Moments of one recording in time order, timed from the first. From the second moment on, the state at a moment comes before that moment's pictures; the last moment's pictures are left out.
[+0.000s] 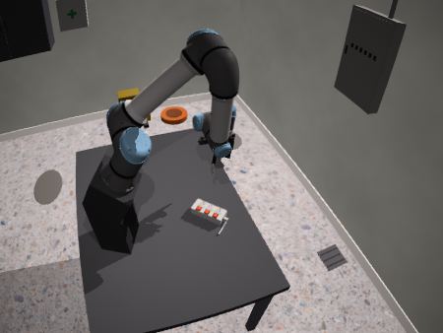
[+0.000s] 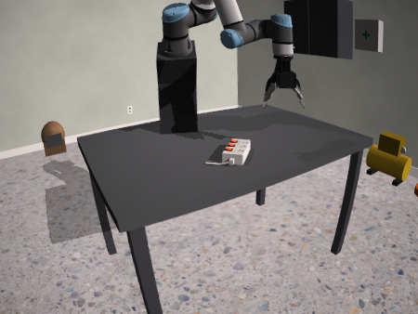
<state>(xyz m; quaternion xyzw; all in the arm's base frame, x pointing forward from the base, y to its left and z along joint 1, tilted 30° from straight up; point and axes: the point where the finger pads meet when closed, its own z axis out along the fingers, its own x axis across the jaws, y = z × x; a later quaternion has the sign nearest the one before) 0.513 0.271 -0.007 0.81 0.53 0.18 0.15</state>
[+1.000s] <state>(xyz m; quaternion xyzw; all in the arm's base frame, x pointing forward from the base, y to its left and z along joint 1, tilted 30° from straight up) 0.482 0.098 -0.060 0.96 0.01 0.27 -0.08</state>
